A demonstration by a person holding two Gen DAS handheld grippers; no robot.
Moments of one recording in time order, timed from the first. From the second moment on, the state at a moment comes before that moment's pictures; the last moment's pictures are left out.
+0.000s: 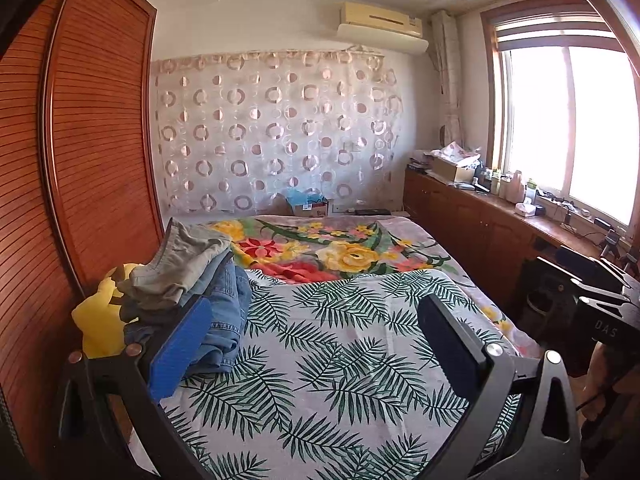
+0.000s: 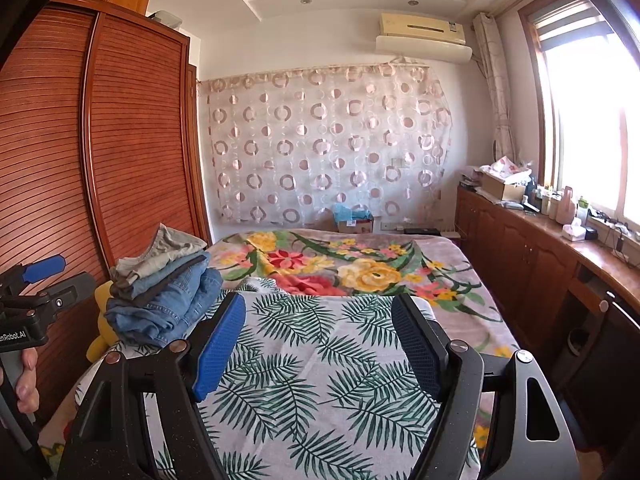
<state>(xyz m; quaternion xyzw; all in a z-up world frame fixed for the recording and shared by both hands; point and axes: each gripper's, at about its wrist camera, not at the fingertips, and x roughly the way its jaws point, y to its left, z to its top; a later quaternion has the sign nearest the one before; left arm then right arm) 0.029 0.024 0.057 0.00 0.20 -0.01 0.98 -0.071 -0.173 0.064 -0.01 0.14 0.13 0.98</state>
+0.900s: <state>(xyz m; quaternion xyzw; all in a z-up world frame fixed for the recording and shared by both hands) 0.028 0.022 0.058 0.00 0.20 -0.01 0.98 -0.070 -0.176 0.062 -0.01 0.14 0.13 0.98</state>
